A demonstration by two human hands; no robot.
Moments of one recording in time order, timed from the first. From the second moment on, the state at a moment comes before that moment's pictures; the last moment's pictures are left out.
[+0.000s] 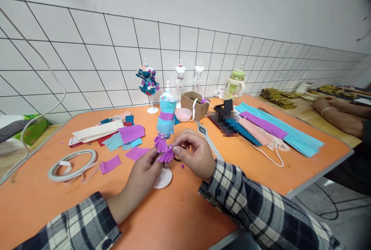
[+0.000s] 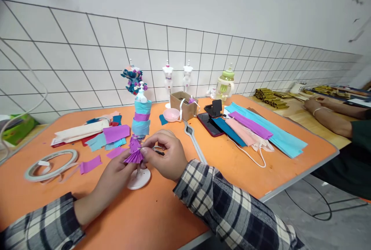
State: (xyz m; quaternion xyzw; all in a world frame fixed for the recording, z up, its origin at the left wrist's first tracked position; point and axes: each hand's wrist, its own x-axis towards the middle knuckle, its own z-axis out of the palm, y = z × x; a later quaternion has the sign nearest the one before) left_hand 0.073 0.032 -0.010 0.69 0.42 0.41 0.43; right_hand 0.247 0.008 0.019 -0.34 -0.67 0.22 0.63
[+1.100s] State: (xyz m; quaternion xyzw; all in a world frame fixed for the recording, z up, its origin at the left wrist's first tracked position) left_hand 0.070 0.030 -0.014 0.72 0.41 0.40 0.40; right_hand 0.233 0.008 0.010 -0.43 -0.56 0.28 0.65
